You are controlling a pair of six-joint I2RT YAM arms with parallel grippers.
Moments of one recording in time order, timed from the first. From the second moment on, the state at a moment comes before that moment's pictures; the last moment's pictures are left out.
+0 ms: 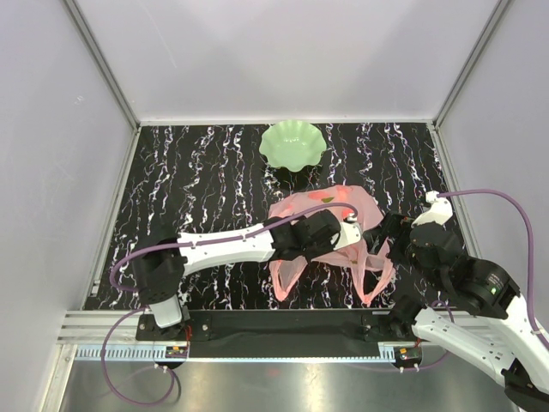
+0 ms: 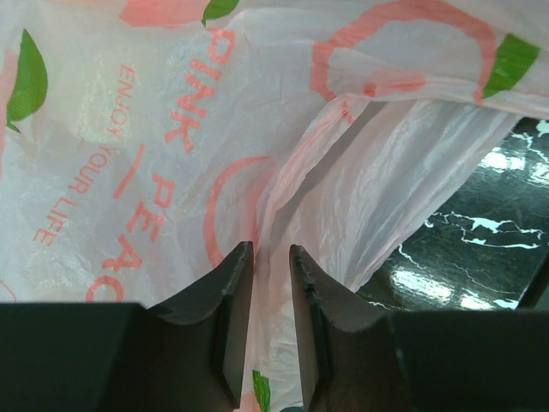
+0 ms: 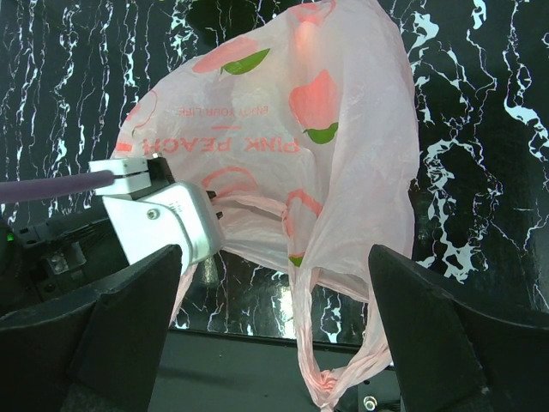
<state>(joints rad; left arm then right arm) -1.19 1.73 1.32 -0.45 -0.16 0.21 0.81 0.56 1.03 -1.06 0.48 0.78</state>
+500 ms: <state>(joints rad) -1.19 1.78 1.34 -0.43 -0.29 0.23 0.81 0.56 1.03 -1.06 0.48 0.78</state>
